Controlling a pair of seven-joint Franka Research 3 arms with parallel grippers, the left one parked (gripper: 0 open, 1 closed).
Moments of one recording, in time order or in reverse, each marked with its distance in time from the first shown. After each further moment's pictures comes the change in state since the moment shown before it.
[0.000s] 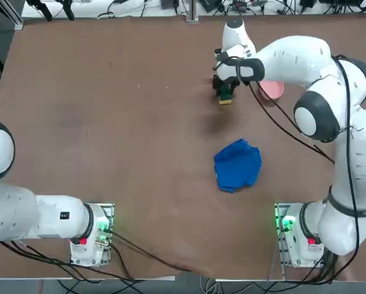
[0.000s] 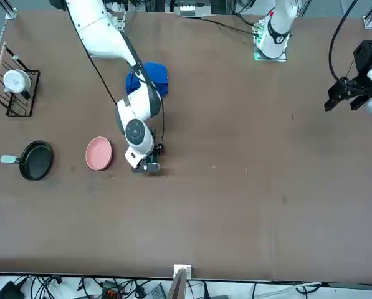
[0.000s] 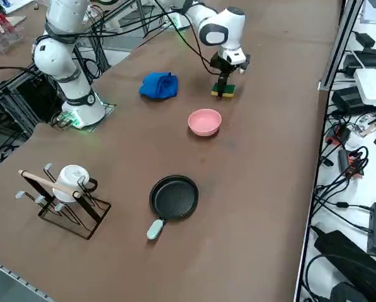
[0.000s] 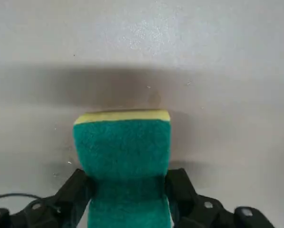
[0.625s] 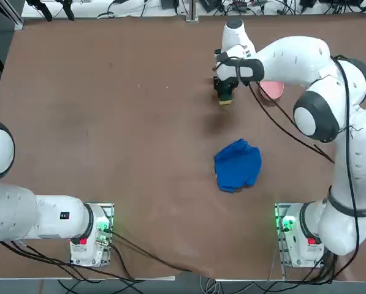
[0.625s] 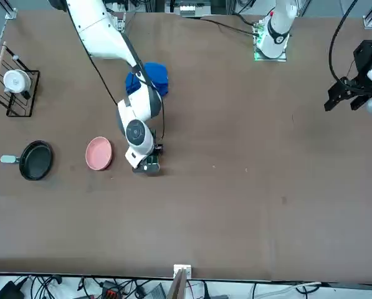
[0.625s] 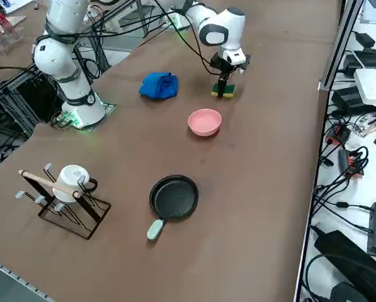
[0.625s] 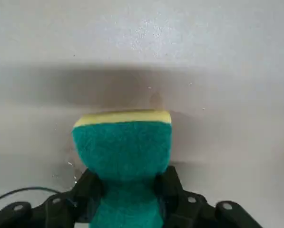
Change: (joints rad) arm 0.000 0.002 -0.001 0.006 0.000 0.000 0.002
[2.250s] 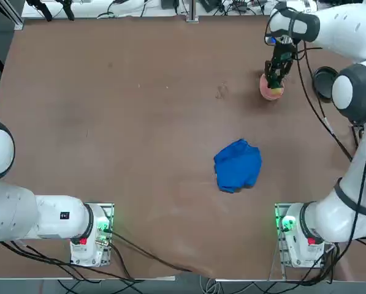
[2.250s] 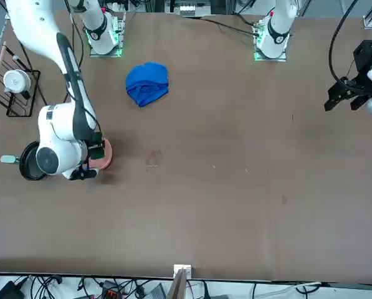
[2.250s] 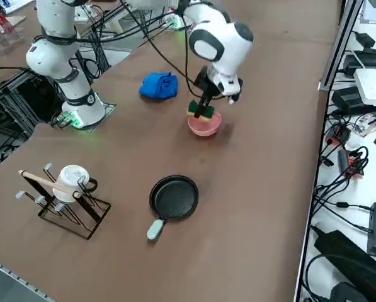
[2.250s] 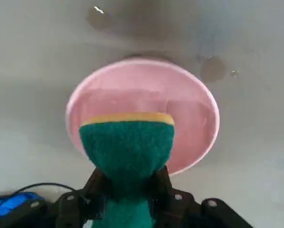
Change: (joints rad) arm -0.389 -0.121 -0.028 -0.011 -0.001 -0.462 -0.470
